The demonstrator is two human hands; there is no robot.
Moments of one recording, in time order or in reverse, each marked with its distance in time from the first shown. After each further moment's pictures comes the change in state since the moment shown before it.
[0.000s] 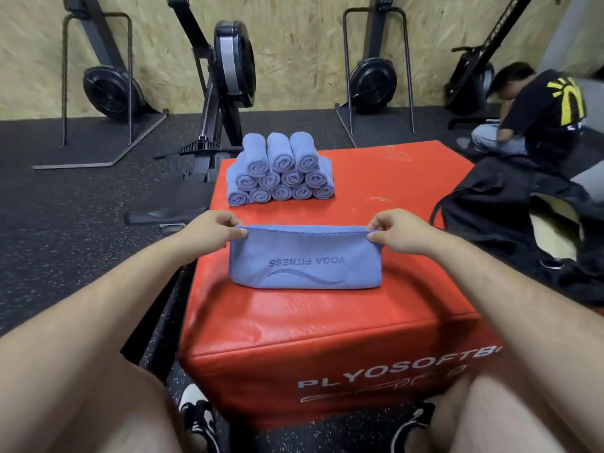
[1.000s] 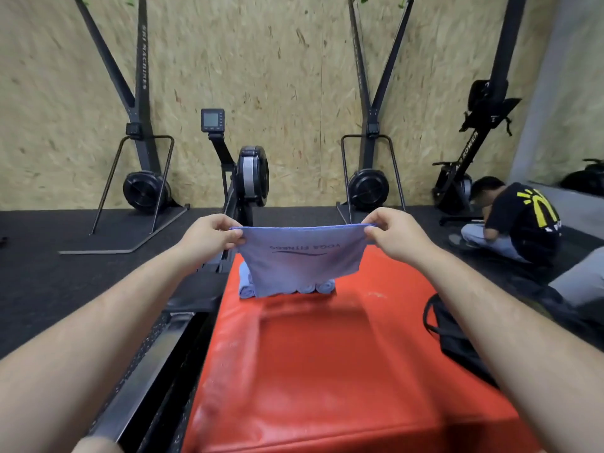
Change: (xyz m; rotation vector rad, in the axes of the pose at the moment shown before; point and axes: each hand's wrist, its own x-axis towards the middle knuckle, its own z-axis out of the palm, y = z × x) left_hand -0.013 0.127 -0.110 -0.182 0.295 0.233; right_hand -0.004 -0.114 -0.138 0.106 0.498 -0.182
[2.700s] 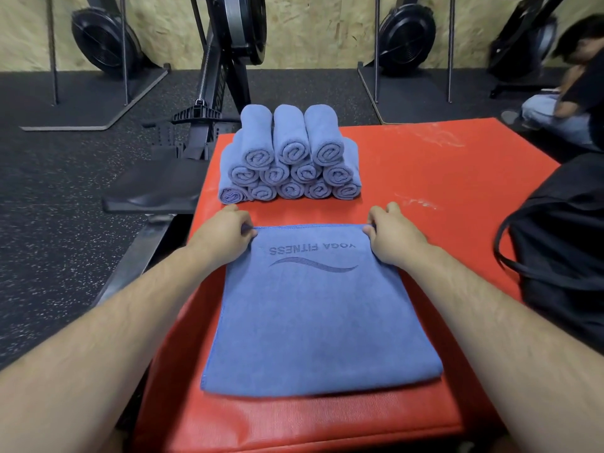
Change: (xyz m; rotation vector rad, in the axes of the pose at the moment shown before) left_hand 0.051 -0.224 0.143 0.736 -0.293 0.003; right_hand 0.006 0.172 0.235 -0.372 -0.446 0.154
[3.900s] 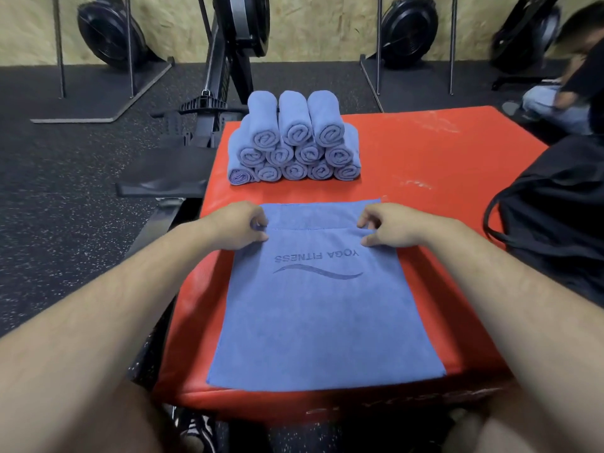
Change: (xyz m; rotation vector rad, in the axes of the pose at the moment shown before) left_hand -0.035 0.018 -0.016 0.054 -0.241 0.095; right_hand -0.030 -0.006 -0.028 0.025 -0.354 -0.120
